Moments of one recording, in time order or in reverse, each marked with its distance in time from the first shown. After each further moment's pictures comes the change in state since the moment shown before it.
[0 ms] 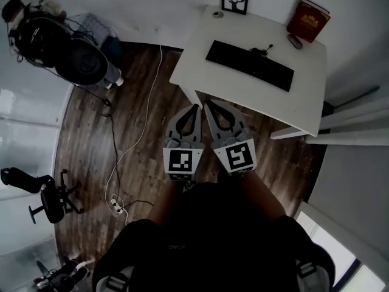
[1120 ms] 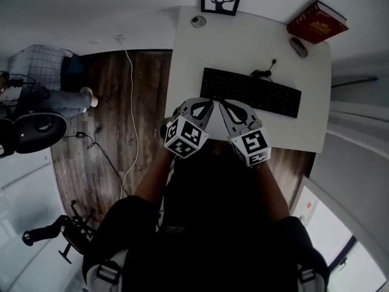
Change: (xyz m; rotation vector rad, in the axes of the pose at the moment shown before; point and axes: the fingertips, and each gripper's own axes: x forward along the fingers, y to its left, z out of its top) left arm 0.307 0.067 -0.099 0.284 0.425 -0.758; right arm 0.199 -0.190 -0.161 0.242 0.467 -0.144
